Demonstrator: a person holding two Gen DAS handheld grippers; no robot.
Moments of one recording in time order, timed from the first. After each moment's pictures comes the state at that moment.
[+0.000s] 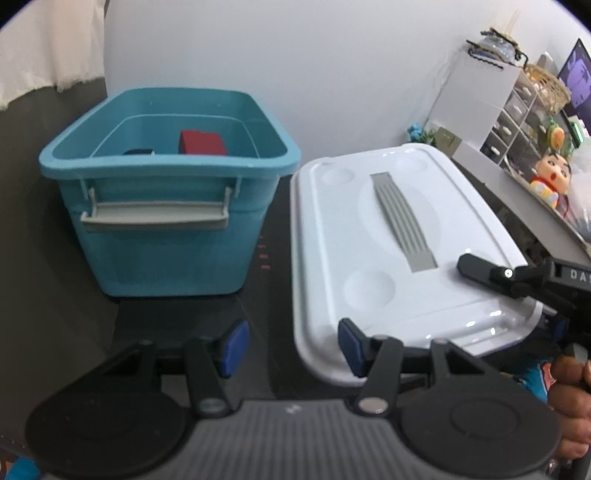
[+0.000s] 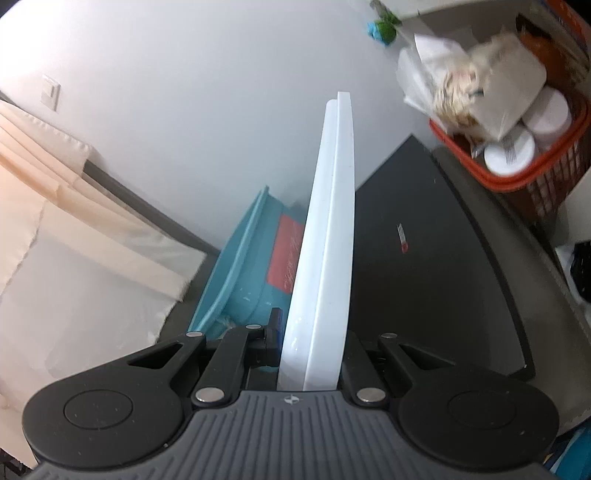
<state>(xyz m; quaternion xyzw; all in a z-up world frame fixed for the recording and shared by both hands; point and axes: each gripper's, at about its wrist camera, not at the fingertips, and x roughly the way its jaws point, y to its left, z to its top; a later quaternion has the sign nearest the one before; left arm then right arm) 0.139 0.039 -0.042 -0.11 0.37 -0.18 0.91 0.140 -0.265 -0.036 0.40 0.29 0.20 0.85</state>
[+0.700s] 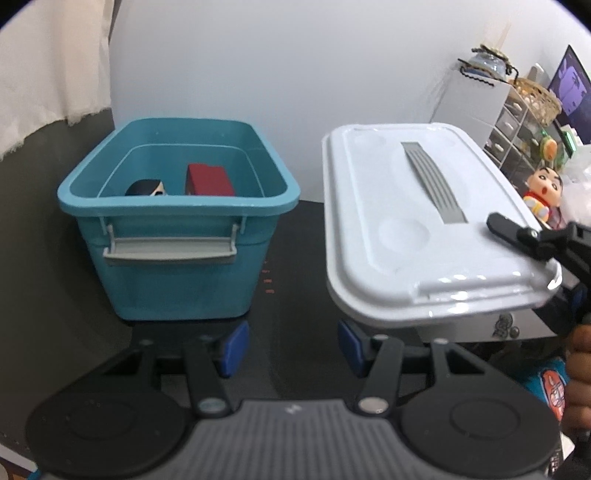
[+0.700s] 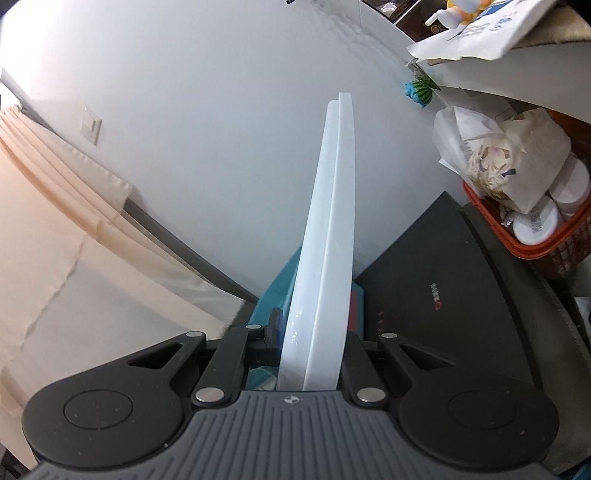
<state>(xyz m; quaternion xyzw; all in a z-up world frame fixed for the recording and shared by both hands) 0.137 0.040 -0.023 -0.10 0.34 -0.18 0.92 0.138 -0.282 -0.002 0.42 0.21 0.22 0.86</state>
